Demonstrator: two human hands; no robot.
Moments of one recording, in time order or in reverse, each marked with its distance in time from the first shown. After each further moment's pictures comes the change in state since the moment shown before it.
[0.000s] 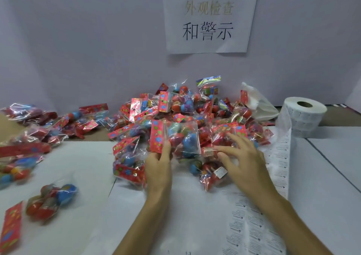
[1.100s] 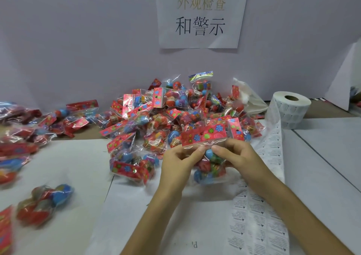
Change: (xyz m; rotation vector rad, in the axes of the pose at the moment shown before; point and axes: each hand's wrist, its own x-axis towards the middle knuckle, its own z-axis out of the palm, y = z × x) left_hand -0.027 0.016 0.006 -0.017 -0.481 0.013; right_hand -0.011 -0.032 -0.017 0.873 -0.230 0.224
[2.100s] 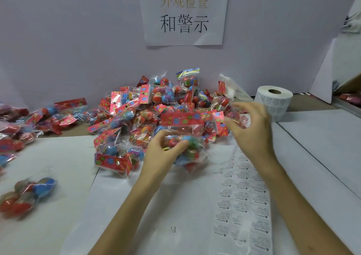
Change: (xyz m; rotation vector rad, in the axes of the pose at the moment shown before) left_hand 0.003 -0.005 -0.001 0.174 0.024 0.030; right_hand 0.008 -0.008 -0.049 -0.662 0.640 -0.296
